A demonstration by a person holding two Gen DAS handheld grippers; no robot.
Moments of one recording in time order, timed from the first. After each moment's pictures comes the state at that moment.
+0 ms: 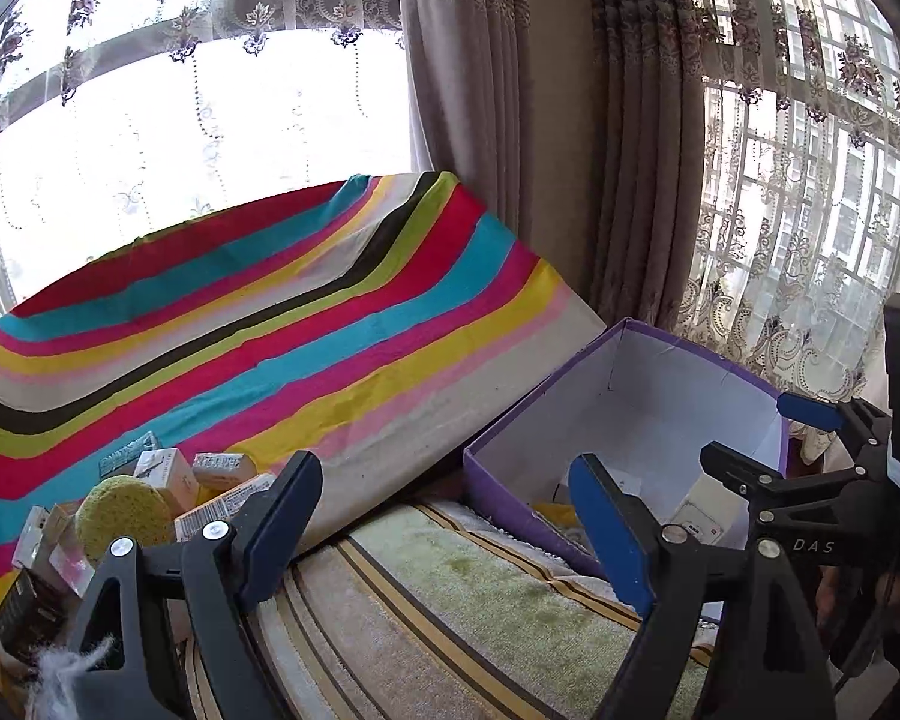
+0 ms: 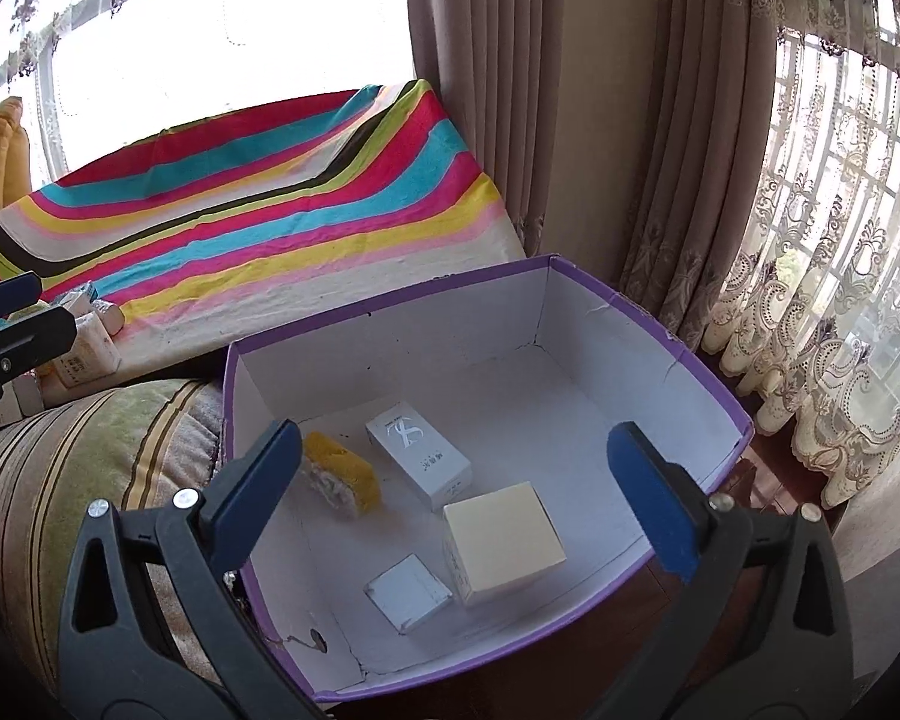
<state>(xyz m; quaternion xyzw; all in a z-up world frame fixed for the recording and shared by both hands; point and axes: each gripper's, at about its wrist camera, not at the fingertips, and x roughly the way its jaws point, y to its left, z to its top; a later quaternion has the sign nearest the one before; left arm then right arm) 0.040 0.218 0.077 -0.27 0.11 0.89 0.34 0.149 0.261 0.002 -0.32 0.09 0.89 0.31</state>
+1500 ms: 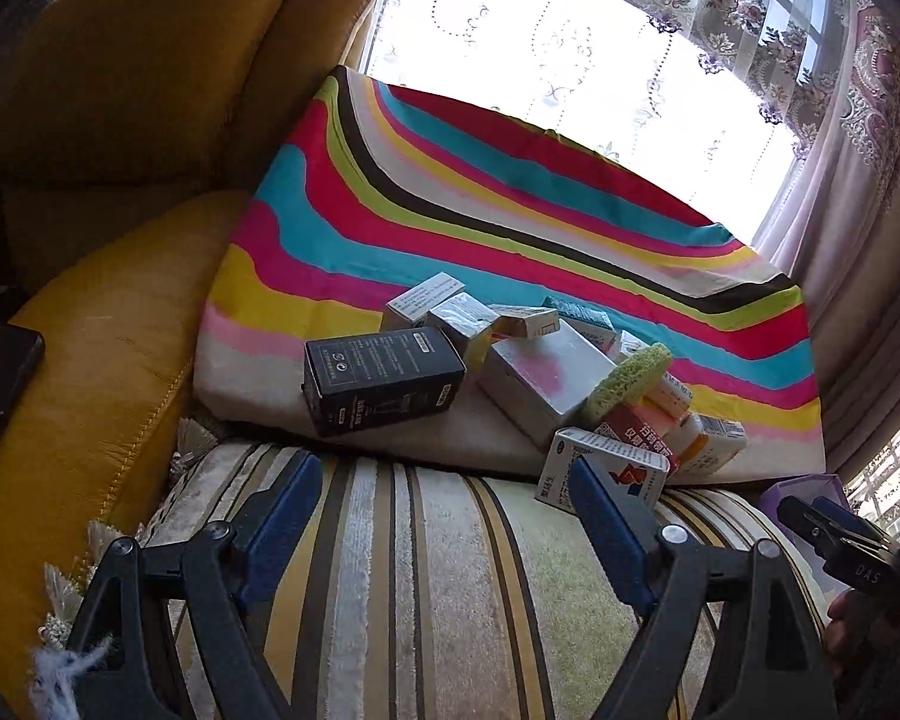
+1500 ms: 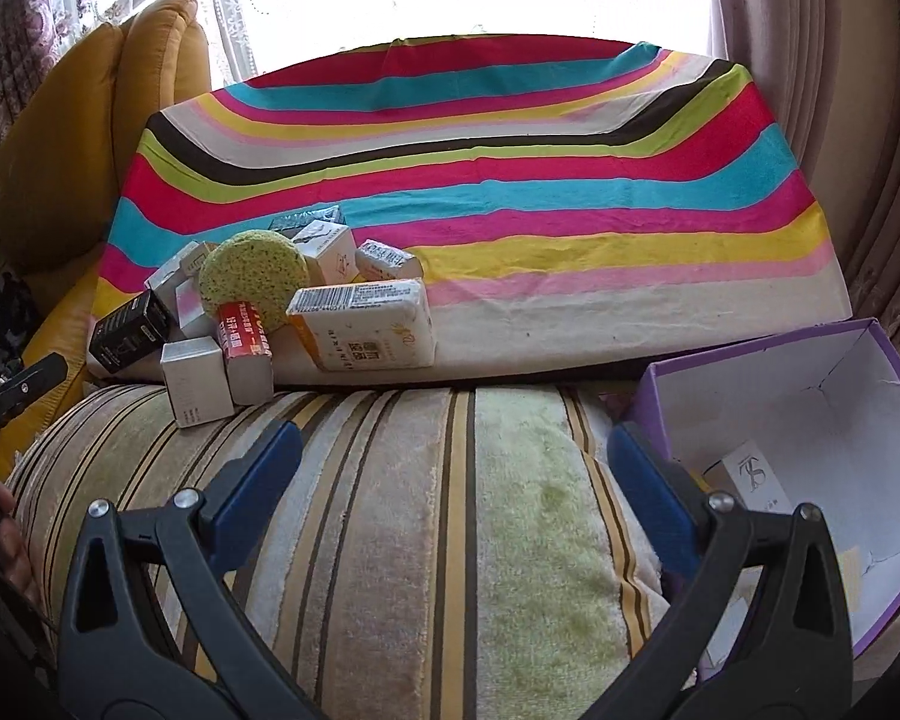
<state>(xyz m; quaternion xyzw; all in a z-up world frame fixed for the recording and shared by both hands) 0.004 -0.067 0.035 -0.37 -0.13 0.92 0.04 -0.004 0.118 -0.003 -0.40 0.08 0.91 0.09</state>
